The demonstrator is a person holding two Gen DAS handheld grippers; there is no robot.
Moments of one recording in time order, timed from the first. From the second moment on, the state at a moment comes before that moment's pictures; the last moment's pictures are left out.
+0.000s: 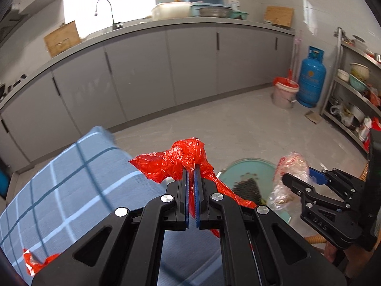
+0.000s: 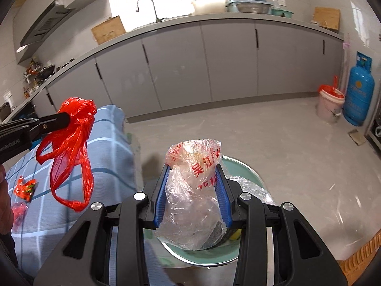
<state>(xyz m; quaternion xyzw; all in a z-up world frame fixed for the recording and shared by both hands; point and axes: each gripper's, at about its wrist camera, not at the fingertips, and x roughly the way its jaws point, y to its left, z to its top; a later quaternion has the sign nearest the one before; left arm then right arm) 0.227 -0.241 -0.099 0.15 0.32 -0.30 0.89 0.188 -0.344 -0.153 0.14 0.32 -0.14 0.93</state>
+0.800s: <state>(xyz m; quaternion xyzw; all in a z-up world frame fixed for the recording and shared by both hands) 0.220 -0.311 -0.161 0.21 0.31 -0.33 0.86 0.199 -0.402 -0.203 0.18 0.33 -0.18 0.91</state>
